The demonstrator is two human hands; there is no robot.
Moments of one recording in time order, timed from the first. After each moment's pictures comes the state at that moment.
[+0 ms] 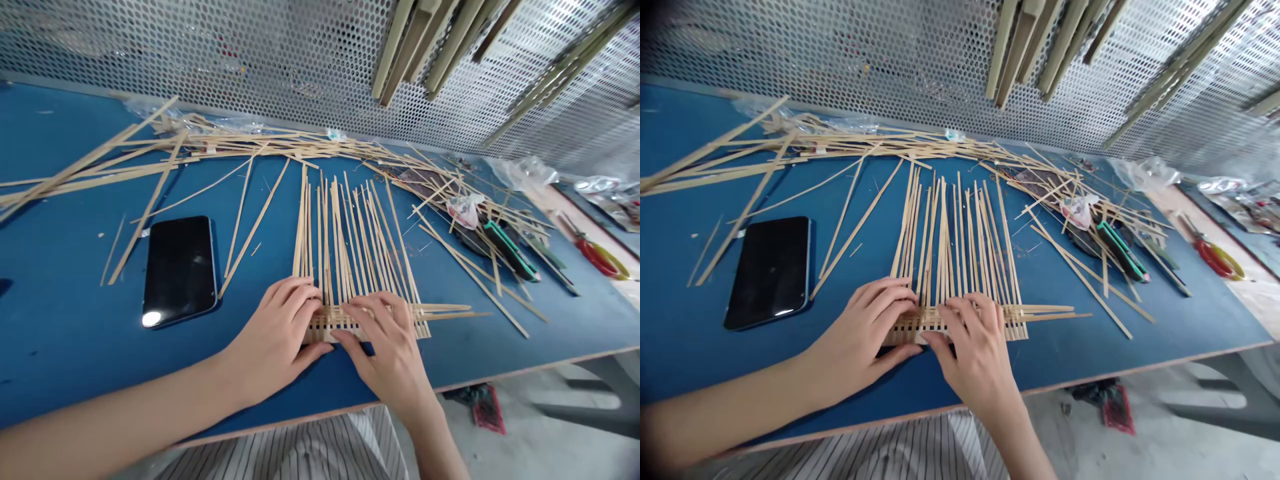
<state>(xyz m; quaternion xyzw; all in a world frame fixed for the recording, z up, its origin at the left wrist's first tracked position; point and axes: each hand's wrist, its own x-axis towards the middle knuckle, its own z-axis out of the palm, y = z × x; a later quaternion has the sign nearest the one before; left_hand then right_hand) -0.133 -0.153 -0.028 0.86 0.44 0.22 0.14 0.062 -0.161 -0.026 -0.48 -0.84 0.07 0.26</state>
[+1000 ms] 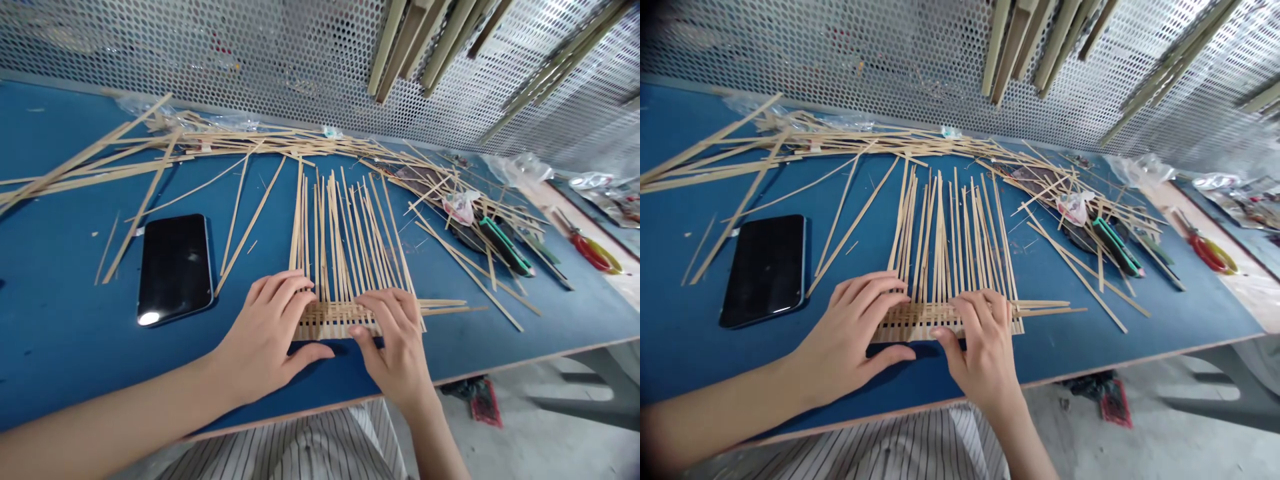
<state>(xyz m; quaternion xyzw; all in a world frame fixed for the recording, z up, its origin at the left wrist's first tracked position) -0.136 -0.155 -0.025 0.85 0.46 0.23 0.10 0.072 -0.162 -0.026 -0.50 -0.82 0.07 0.28</state>
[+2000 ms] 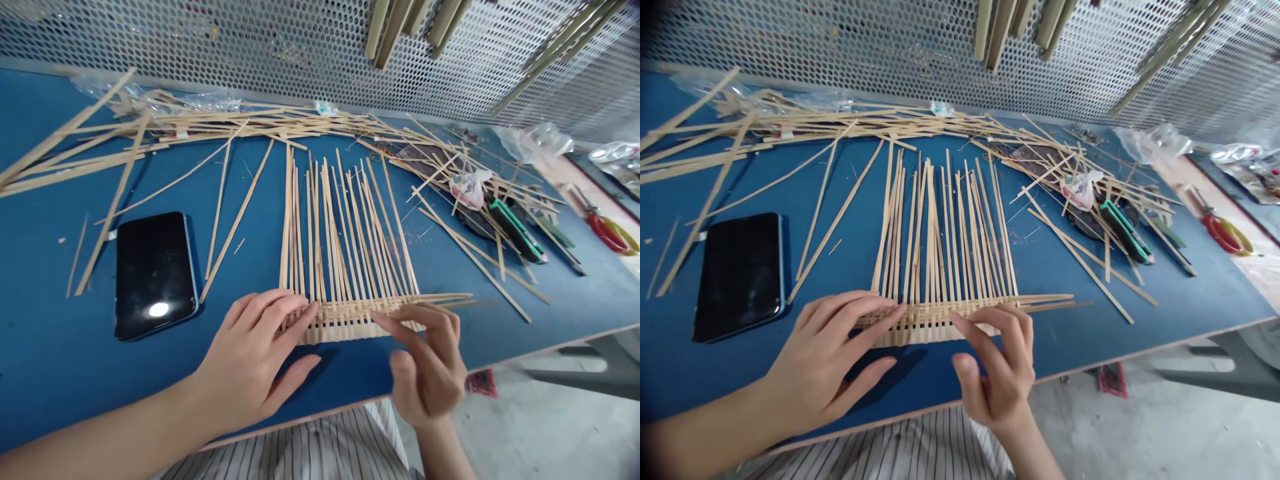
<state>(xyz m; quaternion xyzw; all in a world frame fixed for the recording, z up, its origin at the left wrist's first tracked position) -0.140 -0.164 -0.019 0.87 0.43 0.22 0.06 0.084 -0.175 -0.027 -0.49 -0.76 0.03 0.42</state>
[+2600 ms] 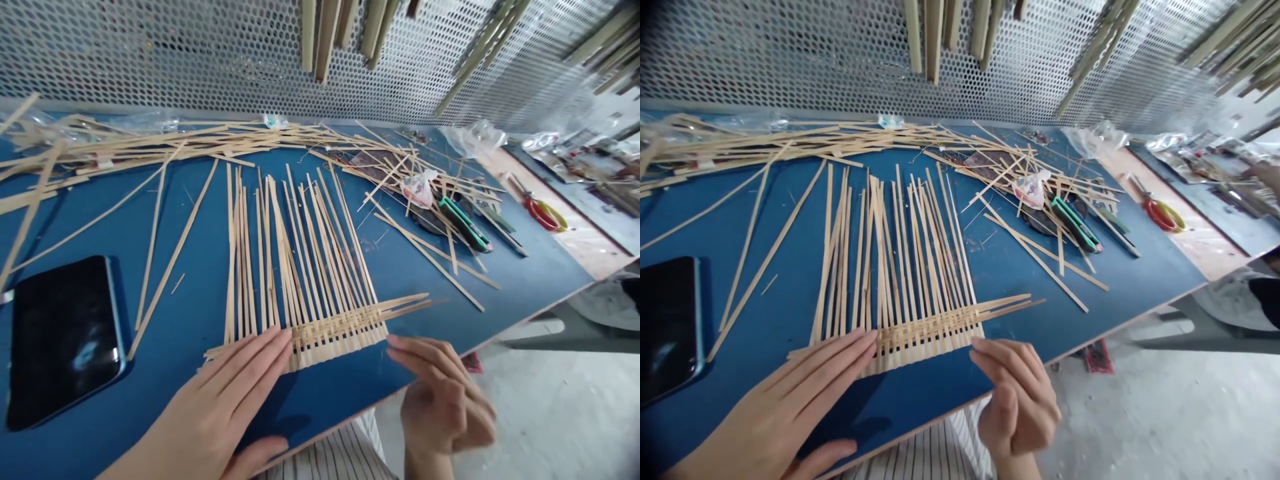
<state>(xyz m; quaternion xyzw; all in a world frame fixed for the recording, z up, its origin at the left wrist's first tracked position) -0.130 -0.161 -0.022 0.93 0.33 0.16 0.06 0.121 -0.185 -0.024 -0.56 -0.63 0.00 0.54</state>
